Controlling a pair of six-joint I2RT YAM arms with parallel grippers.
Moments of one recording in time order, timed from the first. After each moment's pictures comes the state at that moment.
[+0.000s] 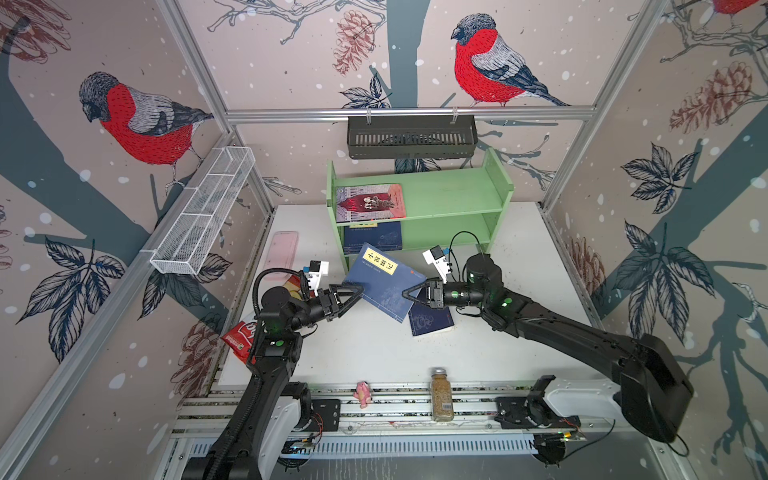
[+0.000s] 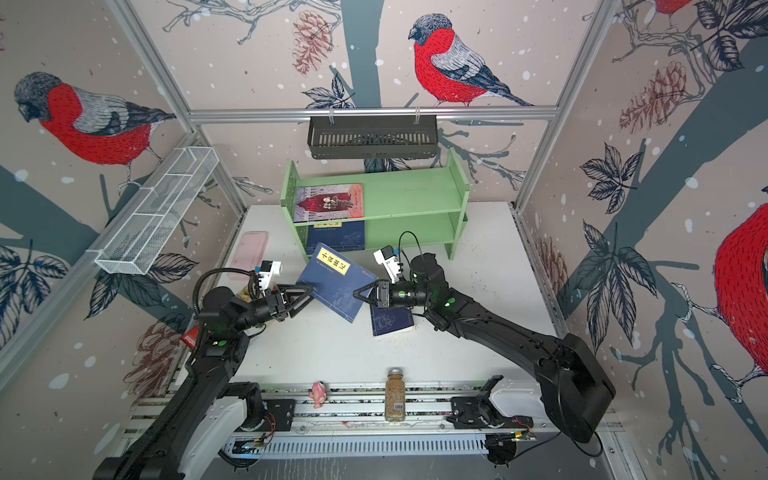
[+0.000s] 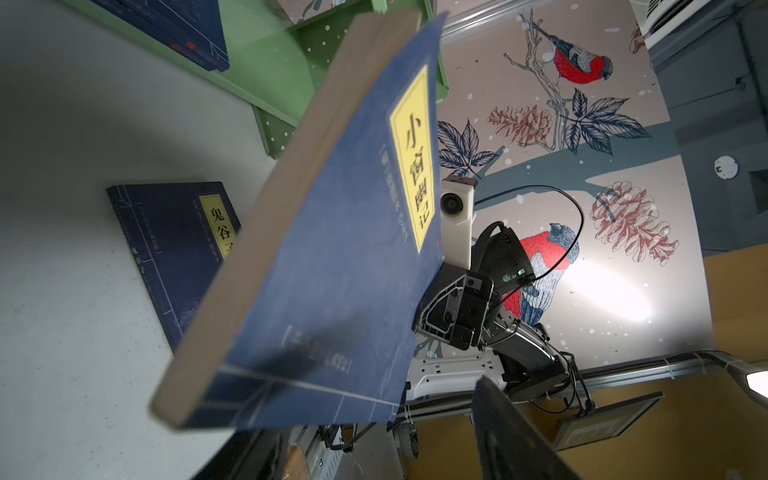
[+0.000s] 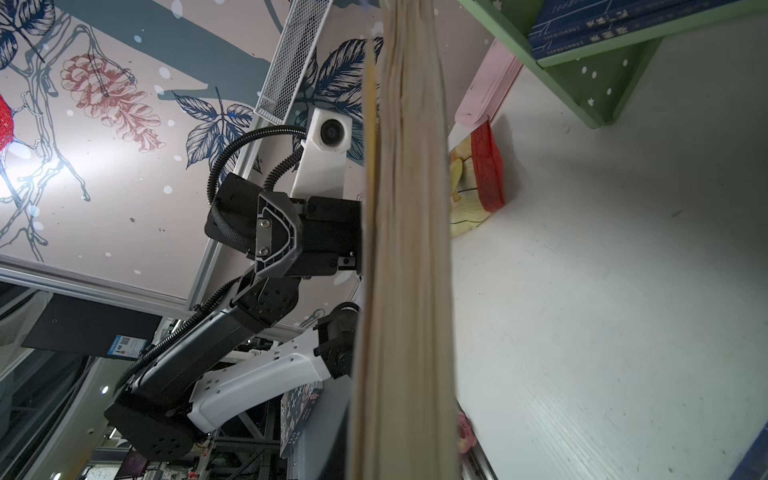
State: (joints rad) left arm 0.00 0.77 0.34 0.40 1.18 -1.19; right arm 0.74 1.27 0.76 0.24 -0.76 0.82
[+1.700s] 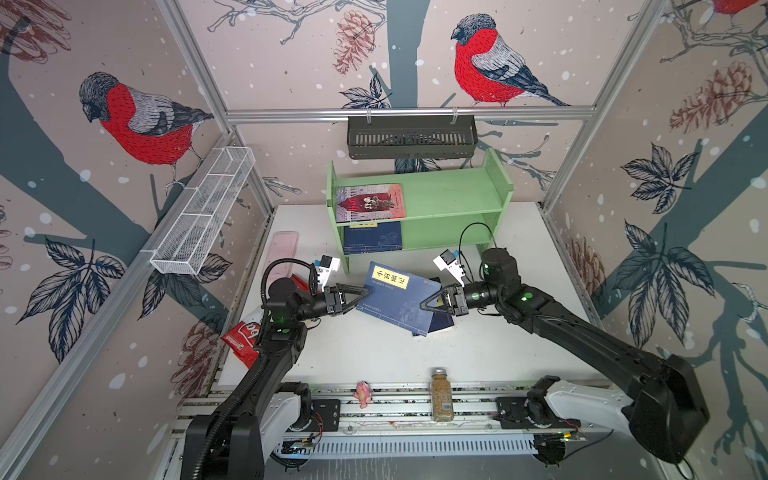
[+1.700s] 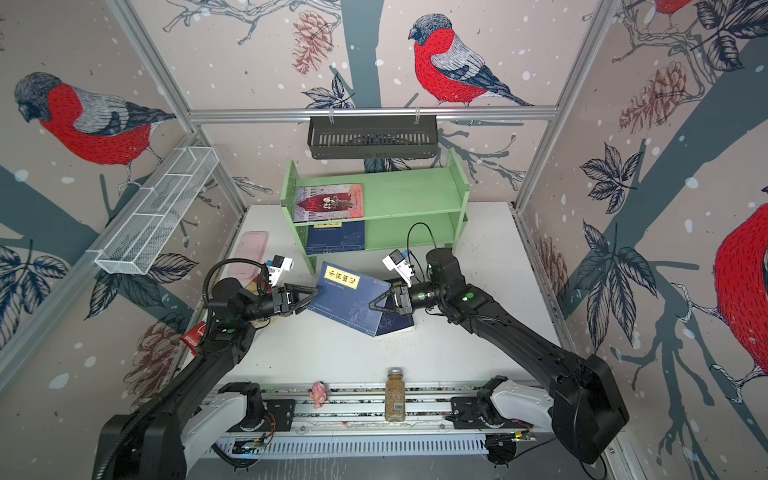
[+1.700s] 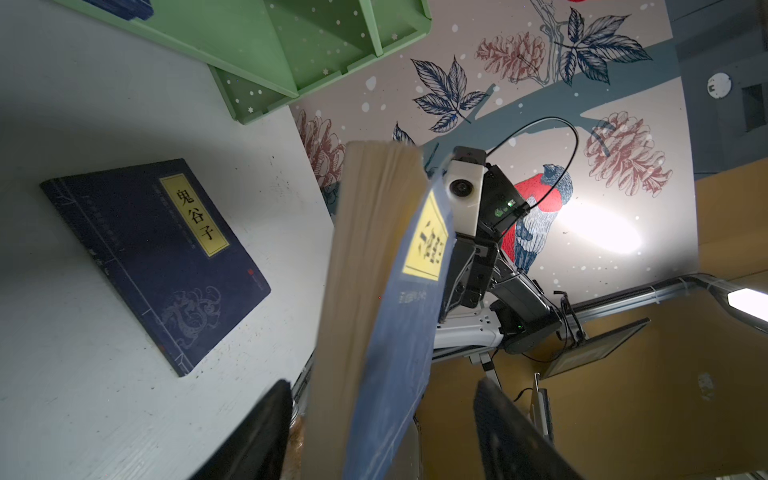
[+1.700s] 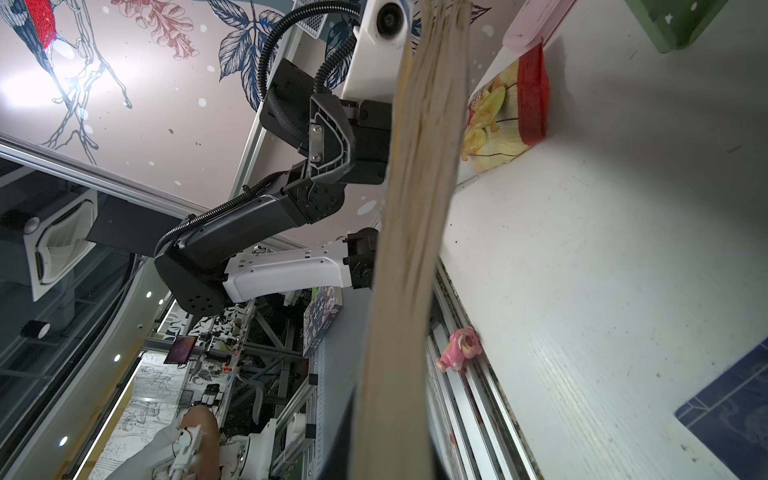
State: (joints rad) left arm -0.05 0.96 0.36 0.61 1.31 -1.17; right arm 0.62 1.19 0.80 -0.04 -1.07 0.63
